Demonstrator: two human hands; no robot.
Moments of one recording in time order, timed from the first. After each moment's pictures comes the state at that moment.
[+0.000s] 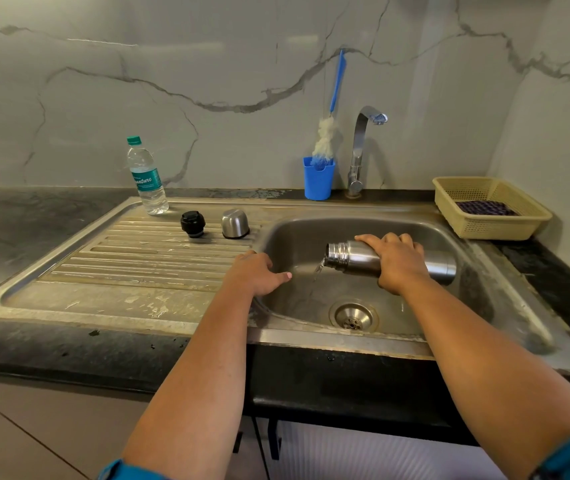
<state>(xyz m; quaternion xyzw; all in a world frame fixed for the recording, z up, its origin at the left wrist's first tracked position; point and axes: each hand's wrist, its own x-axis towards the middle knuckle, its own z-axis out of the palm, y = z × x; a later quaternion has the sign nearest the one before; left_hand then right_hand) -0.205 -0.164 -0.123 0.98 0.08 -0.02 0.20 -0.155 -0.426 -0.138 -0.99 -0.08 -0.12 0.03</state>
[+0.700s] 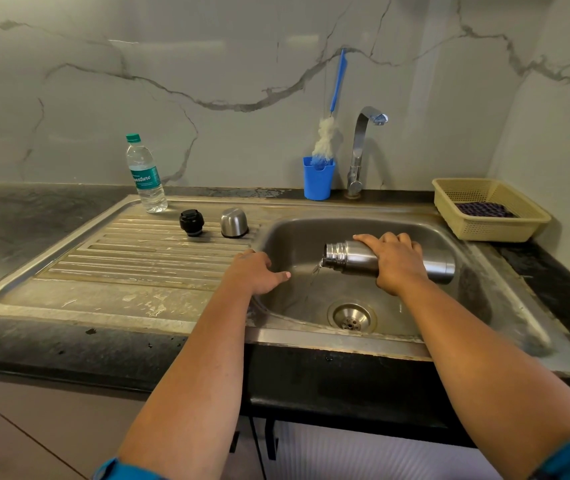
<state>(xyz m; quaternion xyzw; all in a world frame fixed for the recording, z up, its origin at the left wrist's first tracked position) -0.206 -0.165 -0.121 0.98 0.08 -0.02 0.20 -0.156 -0.424 -0.138 -0.99 -0.09 -0.13 0.02</state>
